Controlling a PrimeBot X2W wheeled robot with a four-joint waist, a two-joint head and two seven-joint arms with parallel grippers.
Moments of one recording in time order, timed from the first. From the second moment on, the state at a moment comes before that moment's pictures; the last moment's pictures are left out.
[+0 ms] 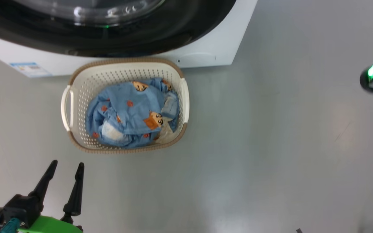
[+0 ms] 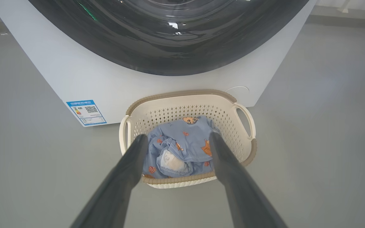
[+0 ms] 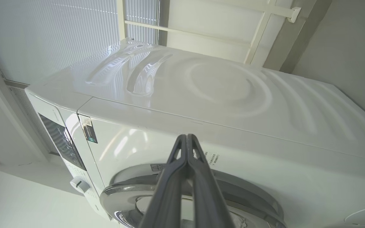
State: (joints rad) left arm -0.07 0.12 0.06 0.16 -0.15 -0.13 -0.26; right arm -0.72 -0.23 -0.22 0.28 1.65 0.13 0.33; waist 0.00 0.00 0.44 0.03
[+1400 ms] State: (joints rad) left arm -0.07 0.03 0.04 0.10 -0.21 -0.13 -0.26; right arm -1.14 -0.27 -0.01 0.28 1.55 0.13 0.44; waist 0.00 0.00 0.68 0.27
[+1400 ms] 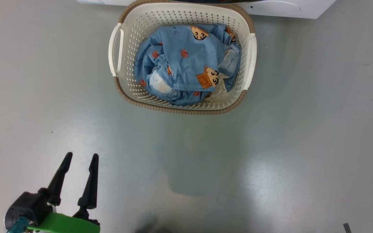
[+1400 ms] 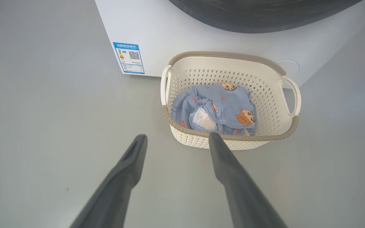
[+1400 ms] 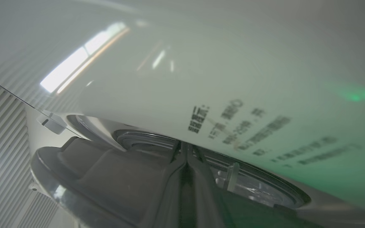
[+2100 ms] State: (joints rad) left arm -0.08 0.03 0.05 0.12 -0.23 -0.13 -0.26; right arm -1.09 -0.29 0.11 0.26 1.57 0.13 0.59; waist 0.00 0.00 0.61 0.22
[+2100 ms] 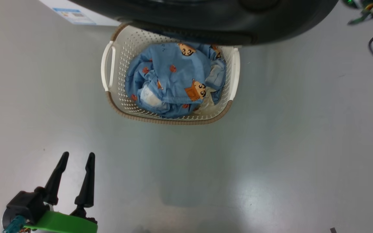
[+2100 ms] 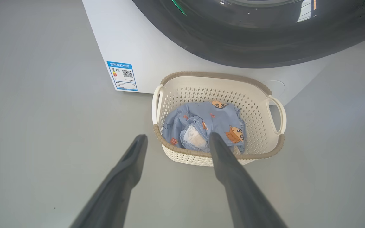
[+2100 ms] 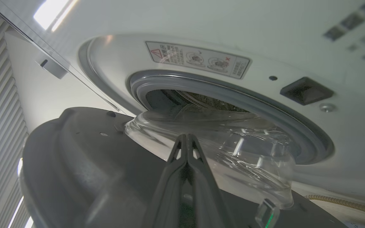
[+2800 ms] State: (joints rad) left arm -0.08 0.03 0.08 0.14 -0.26 -0.13 -0.26; right arm -0.71 -0.11 0.38 0.19 1.58 0.13 0.68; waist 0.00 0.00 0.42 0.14
